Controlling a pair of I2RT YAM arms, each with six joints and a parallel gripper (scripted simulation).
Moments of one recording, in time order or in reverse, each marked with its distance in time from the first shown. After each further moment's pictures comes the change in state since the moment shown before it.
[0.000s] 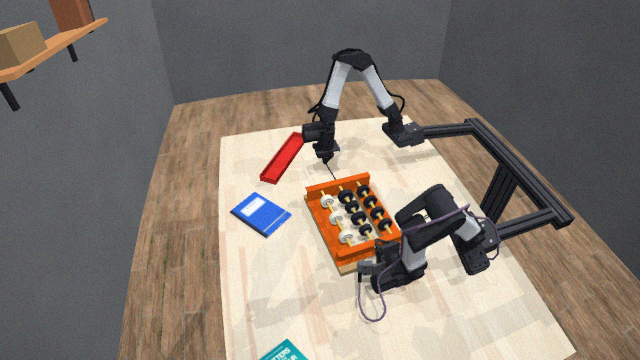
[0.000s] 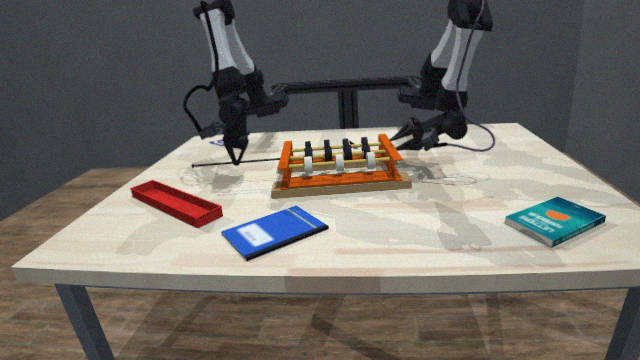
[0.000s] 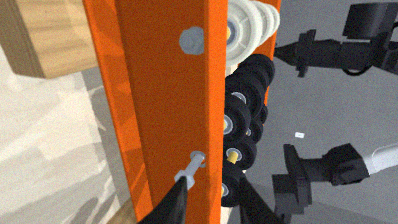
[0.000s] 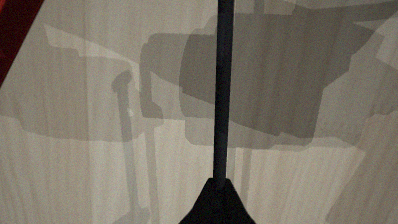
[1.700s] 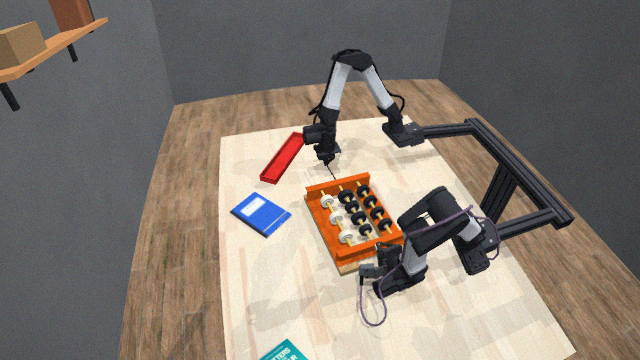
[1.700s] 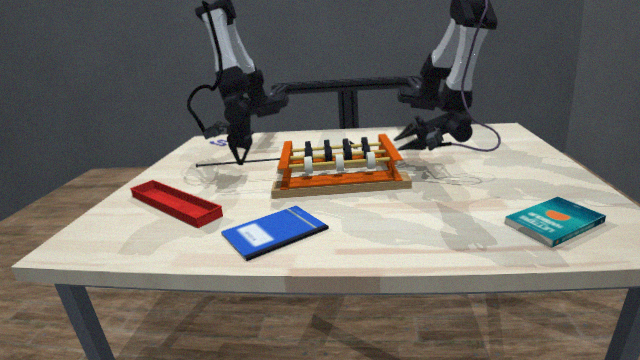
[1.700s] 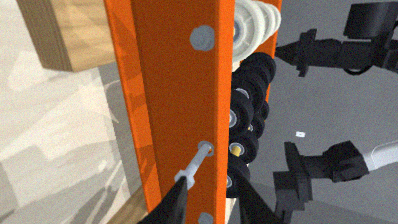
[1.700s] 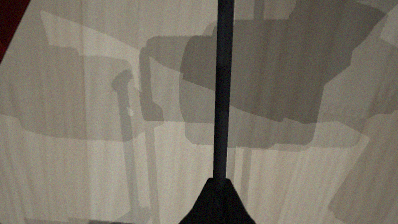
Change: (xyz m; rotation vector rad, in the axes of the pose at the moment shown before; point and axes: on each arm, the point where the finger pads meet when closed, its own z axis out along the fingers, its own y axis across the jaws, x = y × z) left arm 0.000 0.004 -0.012 -0.003 0.001 0.002; right arm 0.012 0.000 -0.002 0.000 0.005 0.000
